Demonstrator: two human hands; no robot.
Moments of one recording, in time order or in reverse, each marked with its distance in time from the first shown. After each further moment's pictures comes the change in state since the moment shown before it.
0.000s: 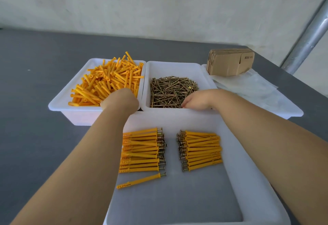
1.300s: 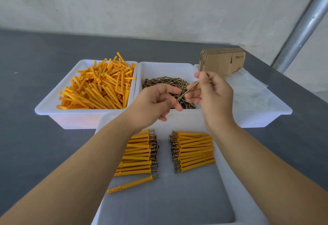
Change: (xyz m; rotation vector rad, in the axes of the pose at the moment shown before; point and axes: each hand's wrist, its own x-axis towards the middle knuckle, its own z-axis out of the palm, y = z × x) left_hand -0.061 0.042 0.004 -0.978 -0.357 0.714; right_hand -0.054 -0.010 0.046 1.540 1.145 -0.343
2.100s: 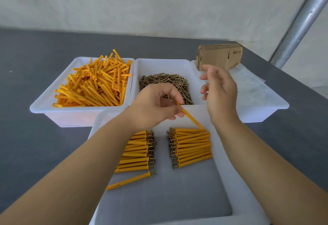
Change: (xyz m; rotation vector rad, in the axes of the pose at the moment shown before) left_hand -0.005 0.009 0.012 0.079 -0.049 0.087; right_hand 0.009 0.005 -0.020 -0.246 0.110 -0.083
